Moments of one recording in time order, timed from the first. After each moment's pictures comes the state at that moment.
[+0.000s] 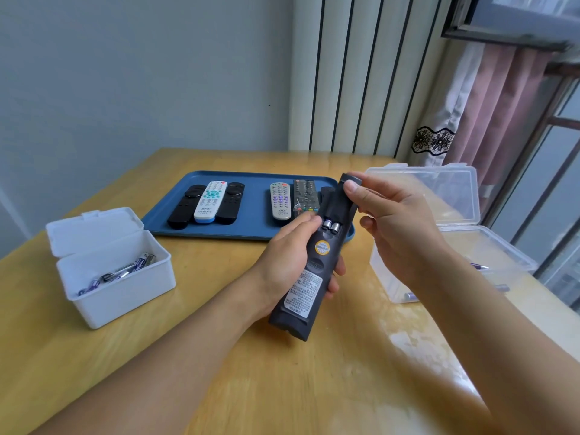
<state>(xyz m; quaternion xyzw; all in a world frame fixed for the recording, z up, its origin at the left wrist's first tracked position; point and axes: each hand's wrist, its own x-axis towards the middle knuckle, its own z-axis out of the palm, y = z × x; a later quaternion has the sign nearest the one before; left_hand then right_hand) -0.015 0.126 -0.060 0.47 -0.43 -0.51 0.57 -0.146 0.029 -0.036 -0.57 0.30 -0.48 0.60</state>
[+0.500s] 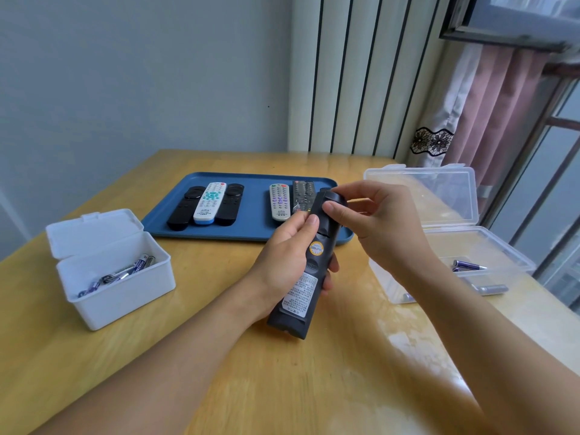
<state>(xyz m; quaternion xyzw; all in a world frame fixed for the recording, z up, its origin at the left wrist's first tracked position) -0.013 0.121 -0.069 0.46 -0.45 -0.48 0.59 -0.141 0.029 -0.041 -0.74 0.31 -0.46 0.37</state>
